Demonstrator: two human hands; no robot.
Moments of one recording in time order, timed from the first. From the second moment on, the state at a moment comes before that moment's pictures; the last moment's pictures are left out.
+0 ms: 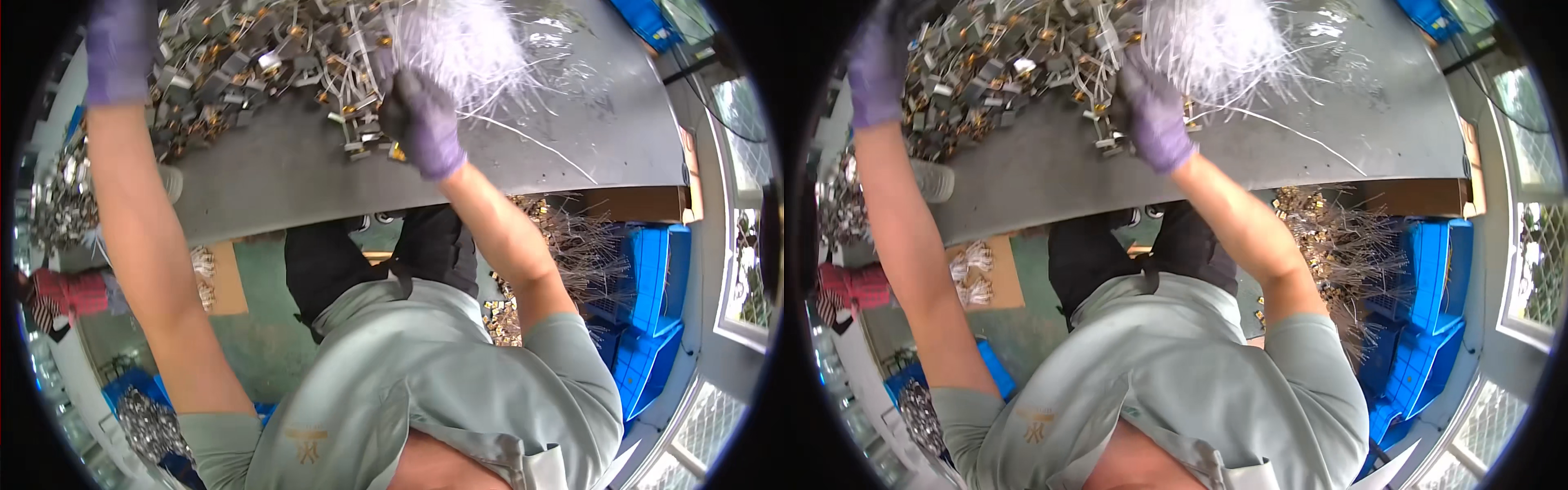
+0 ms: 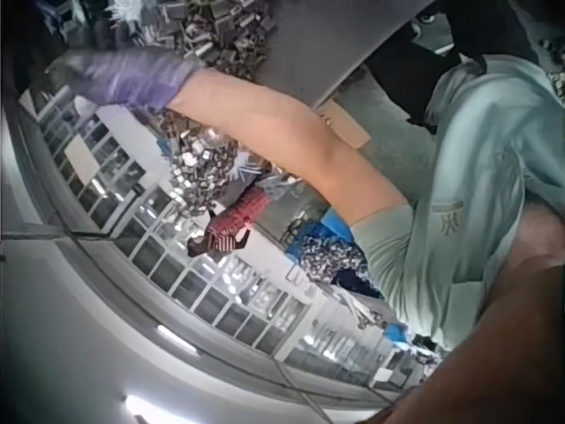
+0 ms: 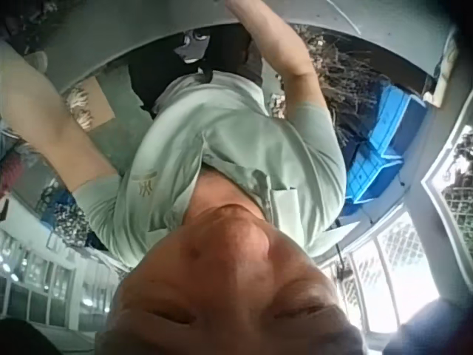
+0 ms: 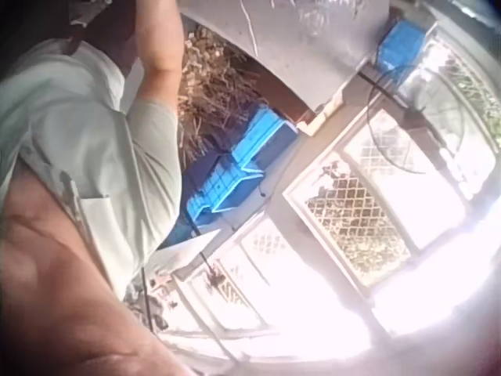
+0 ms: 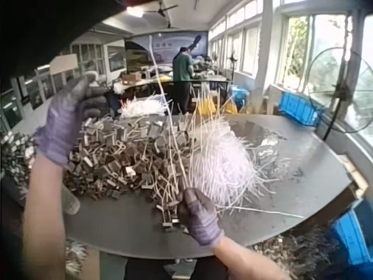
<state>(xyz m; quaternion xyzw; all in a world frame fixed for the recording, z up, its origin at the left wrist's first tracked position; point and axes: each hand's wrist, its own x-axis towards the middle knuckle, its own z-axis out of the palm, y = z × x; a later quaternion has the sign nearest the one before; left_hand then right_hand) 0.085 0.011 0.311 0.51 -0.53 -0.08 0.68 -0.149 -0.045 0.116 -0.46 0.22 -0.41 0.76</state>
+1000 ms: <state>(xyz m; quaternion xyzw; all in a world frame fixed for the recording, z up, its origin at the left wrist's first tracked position) 0.065 0.007 0.023 0.73 -0.44 -0.25 0.47 -0.418 -0.236 0.055 -0.63 0.59 -0.07 0.50</state>
